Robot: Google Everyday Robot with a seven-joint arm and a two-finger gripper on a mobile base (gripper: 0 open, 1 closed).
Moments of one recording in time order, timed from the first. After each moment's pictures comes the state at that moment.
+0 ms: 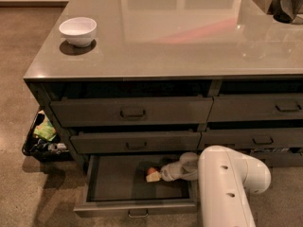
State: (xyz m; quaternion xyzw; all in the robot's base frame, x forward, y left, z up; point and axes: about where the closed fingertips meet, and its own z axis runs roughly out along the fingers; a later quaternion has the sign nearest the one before) arm 0.597 -0.031 0.159 -0.17 0.91 0.35 0.13
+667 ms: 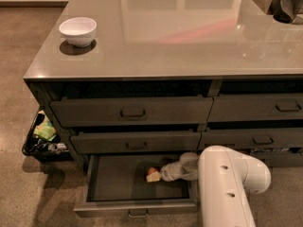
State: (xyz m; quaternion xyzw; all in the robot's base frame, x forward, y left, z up) arm 0.597 -0.031 0.159 -0.17 0.91 0.35 0.13
